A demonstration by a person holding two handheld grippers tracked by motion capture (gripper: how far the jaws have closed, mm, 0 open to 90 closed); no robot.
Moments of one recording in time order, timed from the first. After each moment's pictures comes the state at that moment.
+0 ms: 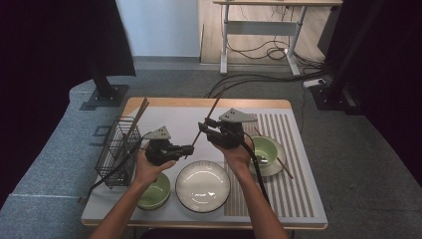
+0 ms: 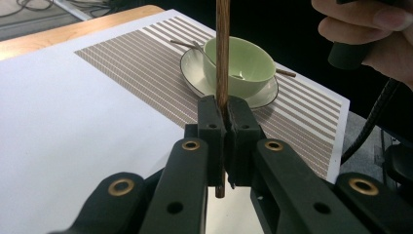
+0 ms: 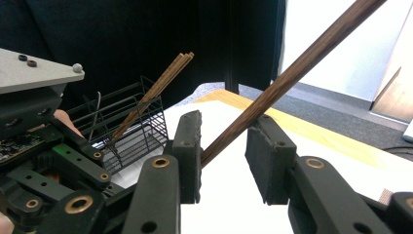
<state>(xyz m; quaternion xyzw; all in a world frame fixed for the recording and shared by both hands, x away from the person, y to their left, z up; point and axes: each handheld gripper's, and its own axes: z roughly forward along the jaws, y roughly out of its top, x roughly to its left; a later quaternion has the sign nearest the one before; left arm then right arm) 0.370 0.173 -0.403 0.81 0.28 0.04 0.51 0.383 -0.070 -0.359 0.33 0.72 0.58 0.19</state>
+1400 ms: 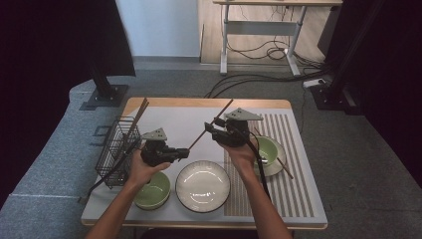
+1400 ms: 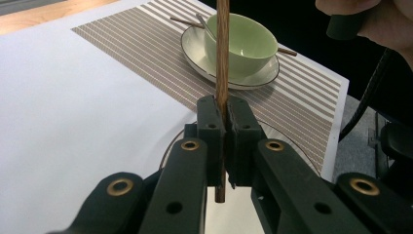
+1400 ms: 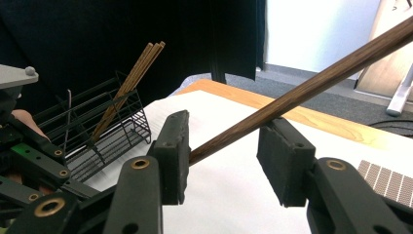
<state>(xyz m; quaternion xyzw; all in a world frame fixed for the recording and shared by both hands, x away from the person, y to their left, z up) 0.372 0.187 -0.407 0.83 0.28 0.02 0.49 0.392 -0.085 -0.368 0.38 0.71 0.56 0.18</state>
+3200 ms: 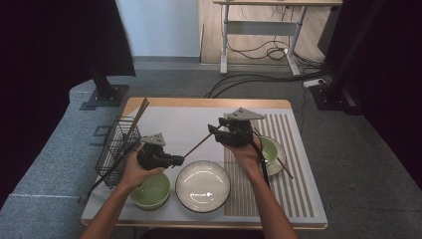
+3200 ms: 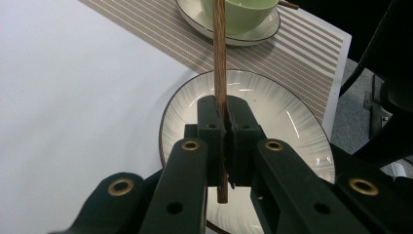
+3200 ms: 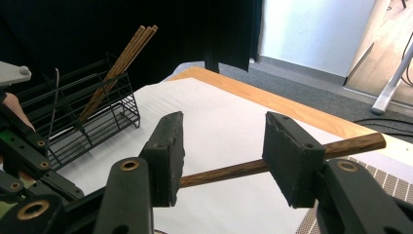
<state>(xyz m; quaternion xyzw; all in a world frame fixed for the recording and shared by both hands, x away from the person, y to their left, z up) 0.371 0.199 -0.416 0.86 0.26 0.00 0.43 0.392 -0.094 -0.364 0.36 0.74 0.53 0.20</state>
